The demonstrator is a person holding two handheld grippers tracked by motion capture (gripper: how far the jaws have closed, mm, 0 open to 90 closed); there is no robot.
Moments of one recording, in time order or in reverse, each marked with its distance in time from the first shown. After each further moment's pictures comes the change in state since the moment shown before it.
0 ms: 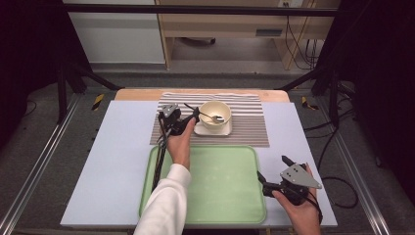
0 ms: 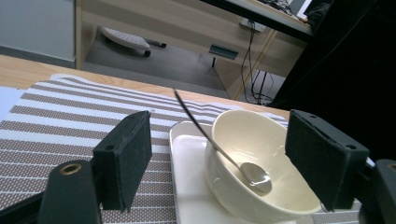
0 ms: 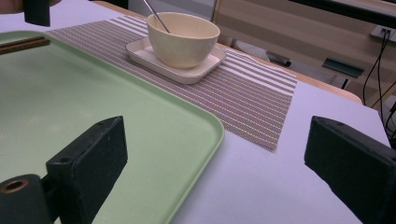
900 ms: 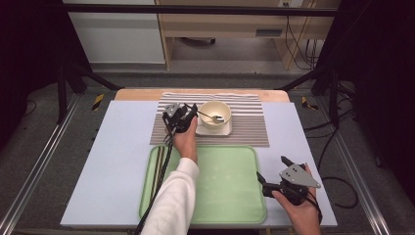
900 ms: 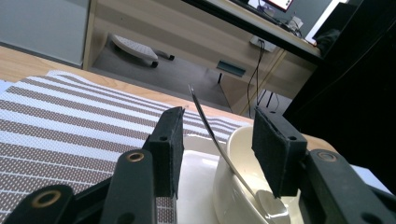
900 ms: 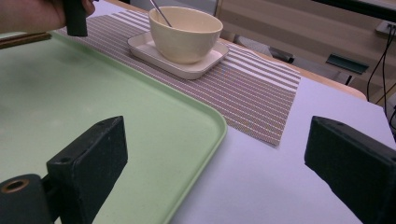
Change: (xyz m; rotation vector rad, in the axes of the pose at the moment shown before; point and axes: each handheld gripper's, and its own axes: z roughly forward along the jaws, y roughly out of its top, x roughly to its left) left arm 0.004 -0.015 0.033 -0.081 0.033 -0.069; right arm 0.000 -0.002 0.002 0.016 0.010 -0.005
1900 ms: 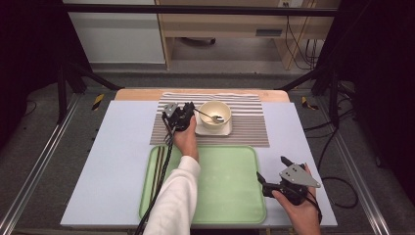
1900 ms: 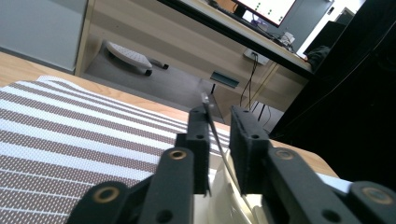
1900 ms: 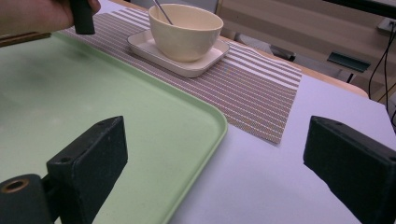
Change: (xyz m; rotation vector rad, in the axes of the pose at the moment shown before) left arm 0.004 -0.001 0.006 -0.044 -0.033 -0.034; right arm 0.000 -0.001 0.001 0.007 0.003 0.004
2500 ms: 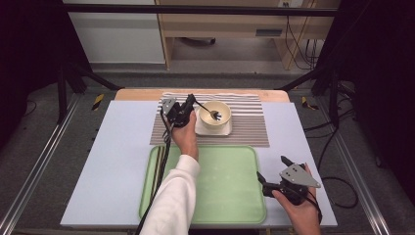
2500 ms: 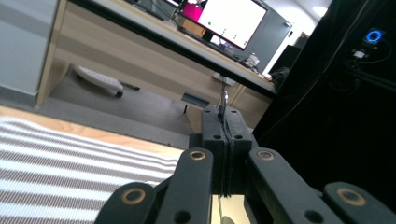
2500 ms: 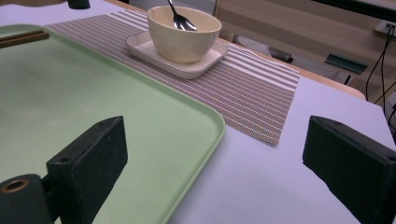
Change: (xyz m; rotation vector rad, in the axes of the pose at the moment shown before) left arm -0.018 0.029 -0.017 -0.089 -0.128 0.002; right arm 0.000 0.000 0.000 -0.006 -0.007 -0.002
